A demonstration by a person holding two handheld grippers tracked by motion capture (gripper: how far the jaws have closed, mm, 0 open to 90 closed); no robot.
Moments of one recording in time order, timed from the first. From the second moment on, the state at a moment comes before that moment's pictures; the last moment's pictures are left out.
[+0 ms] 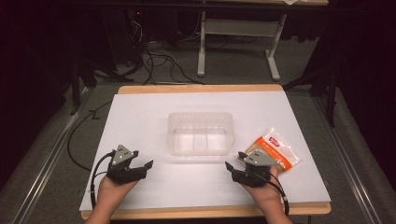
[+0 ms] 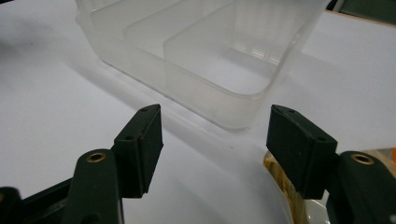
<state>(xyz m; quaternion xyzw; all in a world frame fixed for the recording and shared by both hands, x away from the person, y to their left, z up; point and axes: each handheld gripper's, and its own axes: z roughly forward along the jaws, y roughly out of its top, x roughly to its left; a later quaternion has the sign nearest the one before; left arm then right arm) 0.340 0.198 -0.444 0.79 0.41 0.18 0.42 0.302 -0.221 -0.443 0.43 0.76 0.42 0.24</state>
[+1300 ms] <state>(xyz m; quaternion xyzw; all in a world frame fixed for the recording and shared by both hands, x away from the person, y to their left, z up) 0.337 0.185 -0.448 0.80 0.39 0.19 0.42 0.313 -0.273 -0.435 0.47 0.74 0.43 0.23</state>
